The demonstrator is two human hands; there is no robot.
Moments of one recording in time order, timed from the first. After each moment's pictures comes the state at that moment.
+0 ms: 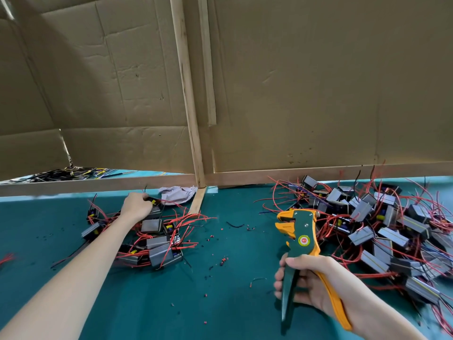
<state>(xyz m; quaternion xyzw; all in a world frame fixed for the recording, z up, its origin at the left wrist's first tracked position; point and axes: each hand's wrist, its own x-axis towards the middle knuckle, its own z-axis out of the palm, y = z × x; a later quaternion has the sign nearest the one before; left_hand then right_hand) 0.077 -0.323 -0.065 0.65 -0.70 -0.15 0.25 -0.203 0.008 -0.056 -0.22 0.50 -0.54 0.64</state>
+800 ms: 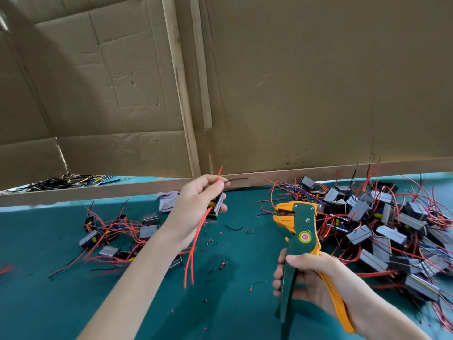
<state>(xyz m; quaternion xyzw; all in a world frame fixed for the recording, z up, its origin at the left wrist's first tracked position) -0.026 -0.134 0.022 0.32 -0.65 -0.55 0.42 -0.204 0.009 -0.055 -0.27 0.45 -0.57 0.63</state>
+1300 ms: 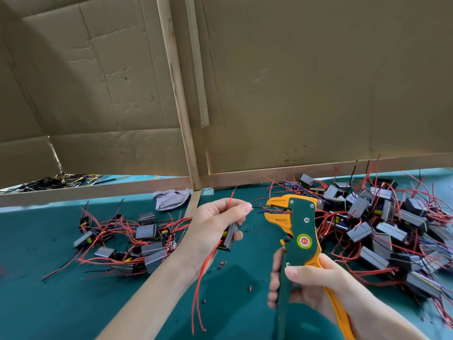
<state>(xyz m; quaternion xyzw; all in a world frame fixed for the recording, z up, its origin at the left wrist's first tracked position) -0.038 -0.105 -0.002 0.28 -0.61 -0.65 0.37 -0.195 0.017 -0.049 -0.38 0.36 -0.57 0.64</state>
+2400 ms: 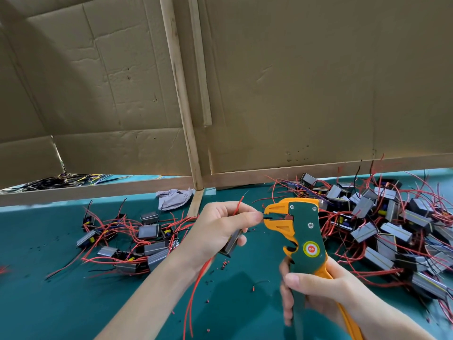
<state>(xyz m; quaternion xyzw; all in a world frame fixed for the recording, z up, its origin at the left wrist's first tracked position) -0.033 -0.102 0.008 0.27 -0.70 -0.60 0.30 -0.193 0.024 -0.043 -0.45 0.38 -0.53 0.62</state>
